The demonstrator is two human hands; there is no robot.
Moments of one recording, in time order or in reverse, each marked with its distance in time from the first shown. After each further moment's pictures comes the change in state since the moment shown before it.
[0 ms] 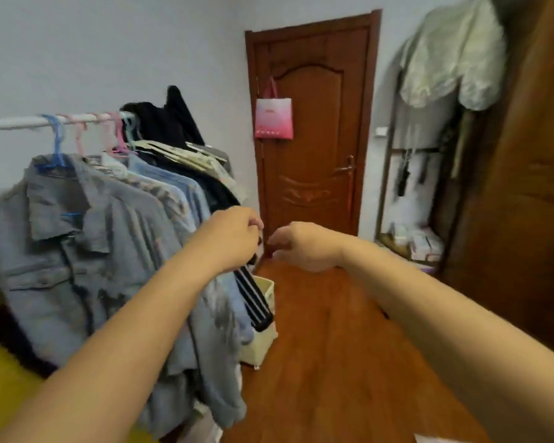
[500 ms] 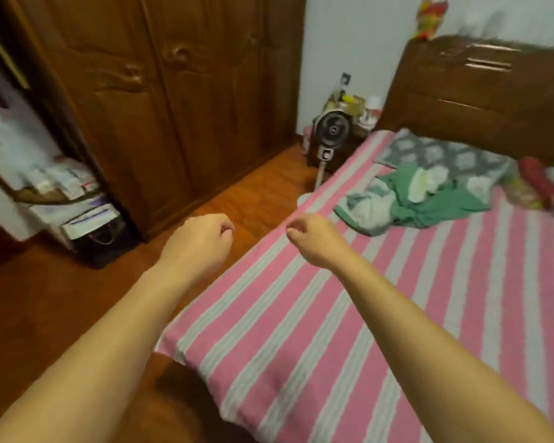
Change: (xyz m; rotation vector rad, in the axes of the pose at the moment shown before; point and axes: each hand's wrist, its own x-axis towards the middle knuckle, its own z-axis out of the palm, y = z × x) left_hand -0.165 0.461 0.292 -0.196 -0.604 0.917; right_hand -0.605 0.190 0.081 0.295 0.636 1.514
